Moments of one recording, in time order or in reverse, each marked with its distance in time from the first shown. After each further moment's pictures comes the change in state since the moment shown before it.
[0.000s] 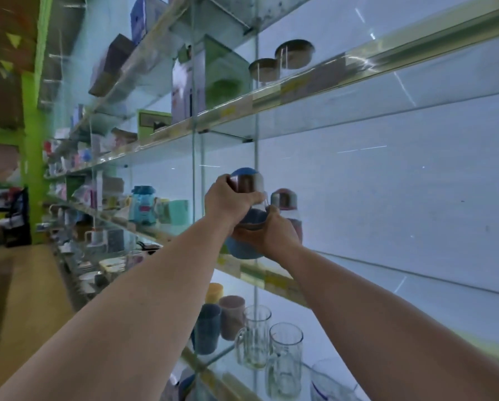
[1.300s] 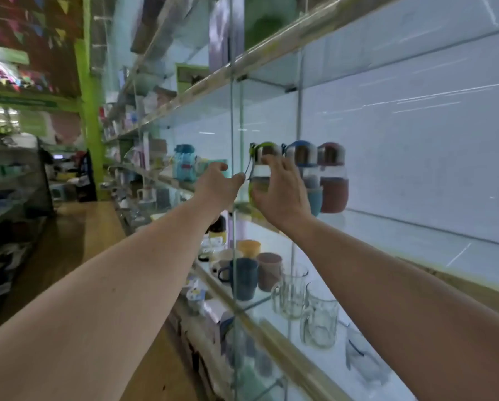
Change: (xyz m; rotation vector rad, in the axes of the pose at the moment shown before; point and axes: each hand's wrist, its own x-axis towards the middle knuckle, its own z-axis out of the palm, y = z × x) left_hand -0.011 -0.067 -0.046 0.181 -0.018 -0.172; right_hand -0.008 -0.016 0.042 -0.104 0.140 -0.342
